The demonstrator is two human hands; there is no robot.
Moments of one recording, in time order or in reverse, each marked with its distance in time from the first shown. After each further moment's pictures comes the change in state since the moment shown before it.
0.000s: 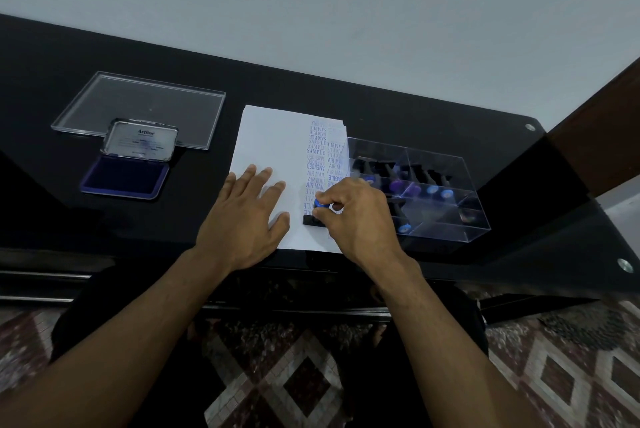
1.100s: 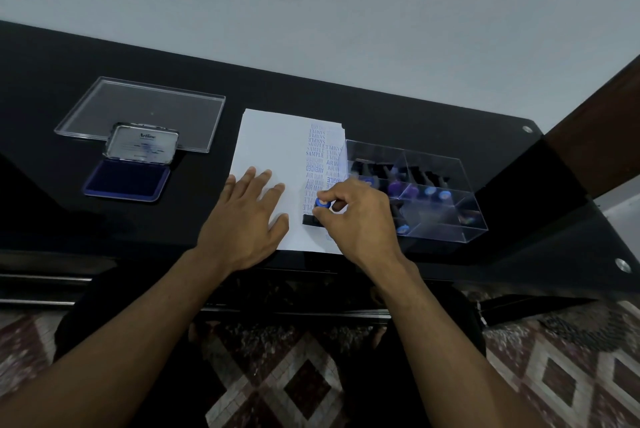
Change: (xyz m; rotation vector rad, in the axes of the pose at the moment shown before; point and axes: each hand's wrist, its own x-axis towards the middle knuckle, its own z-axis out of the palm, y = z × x) left_hand 0.001 0.000 0.000 0.008 -0.015 0.000; right_hand -0.004 0.000 -0.001 0.108 0.096 0.033
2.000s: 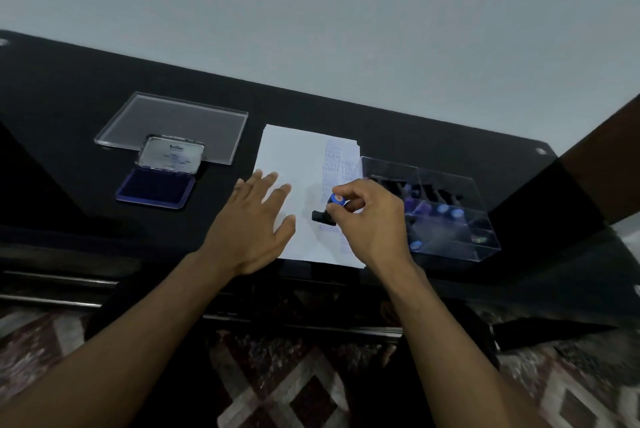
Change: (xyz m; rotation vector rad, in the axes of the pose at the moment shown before) left_hand -0.012 -0.007 -0.030 -0.144 0.079 -0.031; right_hand 0.011 -0.017 -0.001 0.129 0.040 0.086
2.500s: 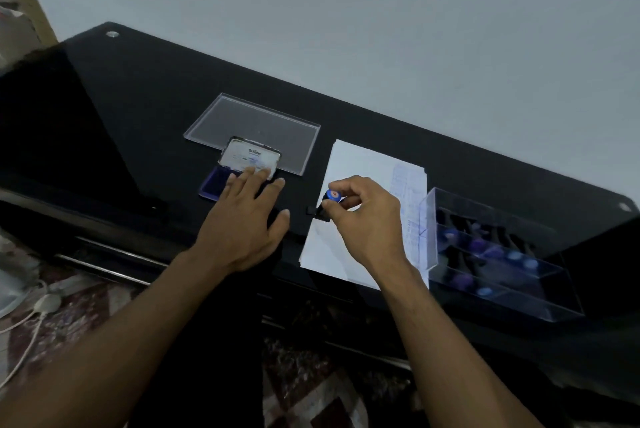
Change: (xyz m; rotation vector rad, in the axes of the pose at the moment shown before) left_hand -0.034 -0.092 -0.042 0.060 0.105 -0.200; right_hand 0.019 -0.073 0.086 0.088 -0.129 -0.103
